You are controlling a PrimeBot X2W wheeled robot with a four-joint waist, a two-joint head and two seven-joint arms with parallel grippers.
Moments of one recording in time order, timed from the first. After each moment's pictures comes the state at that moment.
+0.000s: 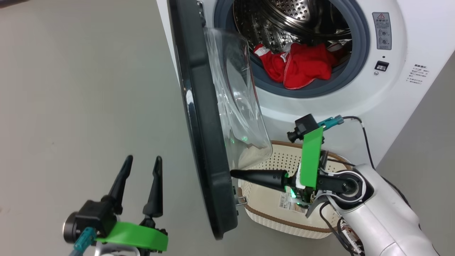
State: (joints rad) left arm -0.19 0.03 -0.13 0.20 -0.26 -0.03 -0.26; right arm -0.56 -0.08 0.42 0.46 1.67 0.13 0.87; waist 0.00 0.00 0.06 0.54
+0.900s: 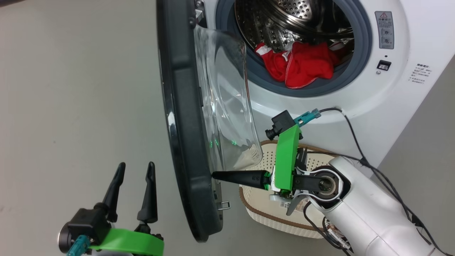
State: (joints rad) left arm -0.14 0.04 -0.11 0.17 -0.28 0.00 -0.26; right arm -0.67 -0.09 0.63 0.51 1.68 0.13 0.75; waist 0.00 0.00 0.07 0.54
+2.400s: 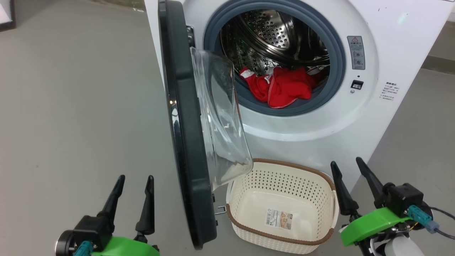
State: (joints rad) left arm -0.12 0.04 -0.08 0.24 -0.21 -0.04 -0.26; right arm -0.12 -0.05 0.03 0.34 0.28 0.13 -0.26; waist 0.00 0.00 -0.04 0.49
